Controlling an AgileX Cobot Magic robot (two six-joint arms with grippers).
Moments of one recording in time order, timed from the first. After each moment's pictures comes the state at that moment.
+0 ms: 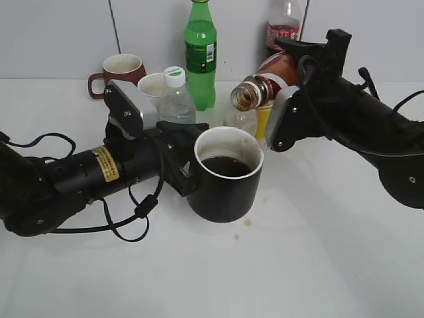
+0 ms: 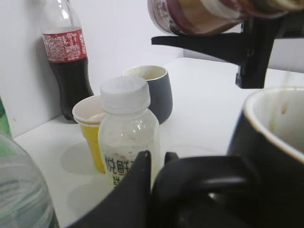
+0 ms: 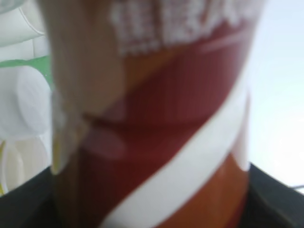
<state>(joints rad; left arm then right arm) -0.55 1.99 -0.70 0.45 -1.14 -0.12 0.40 1.86 -0.67 -0.15 -1.18 -1.33</state>
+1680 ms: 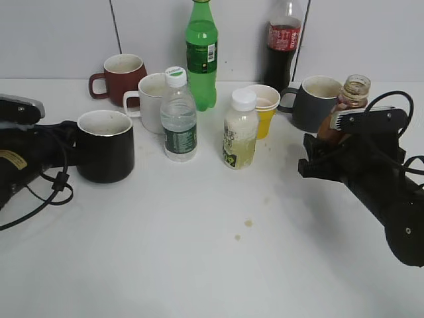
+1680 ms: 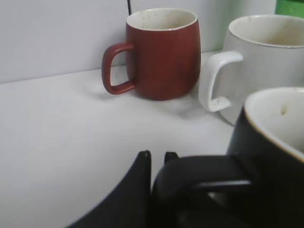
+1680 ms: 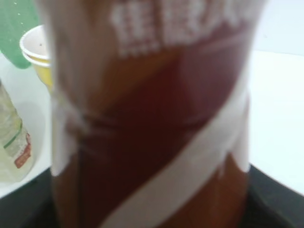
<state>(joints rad) -0.16 2.05 -0.59 0.11 -1.13 -0.01 0.43 1.98 -0.47 0.32 -1.18 -0.11</state>
